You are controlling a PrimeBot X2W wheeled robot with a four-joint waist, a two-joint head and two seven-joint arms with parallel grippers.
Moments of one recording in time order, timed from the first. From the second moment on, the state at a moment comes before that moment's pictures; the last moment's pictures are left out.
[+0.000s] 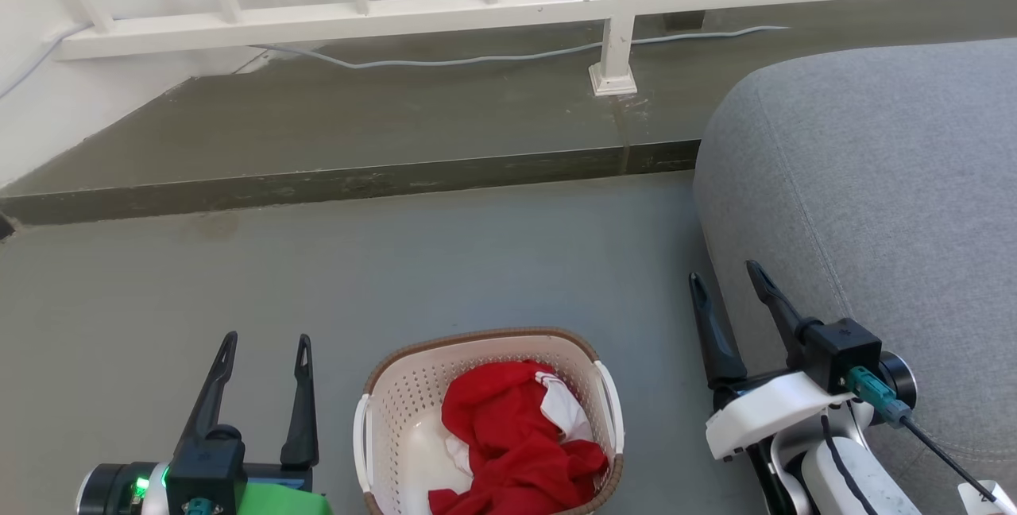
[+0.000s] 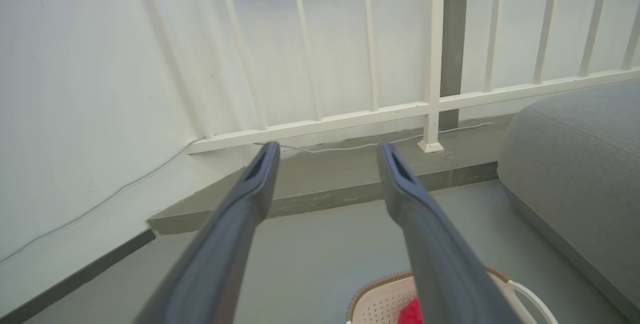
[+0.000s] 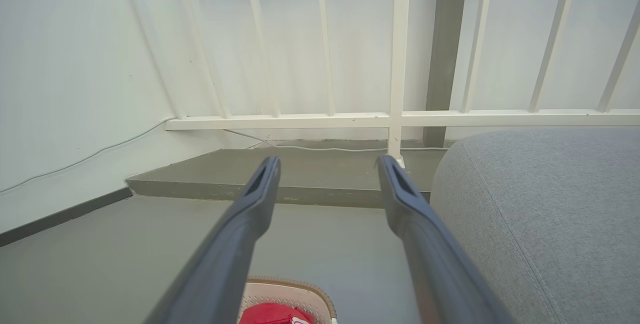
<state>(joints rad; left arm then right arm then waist) 0.15 0.09 -0.17 -0.07 -0.08 0.07 -0.25 -0.02 -0.07 0.31 0.17 0.18 -0.06 -0.25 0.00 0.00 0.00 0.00</state>
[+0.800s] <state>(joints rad) 0.15 0.09 -0.17 -0.08 -0.06 0.06 -0.25 -0.06 -0.07 0.29 0.14 0.17 -0.05 -0.25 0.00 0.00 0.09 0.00</state>
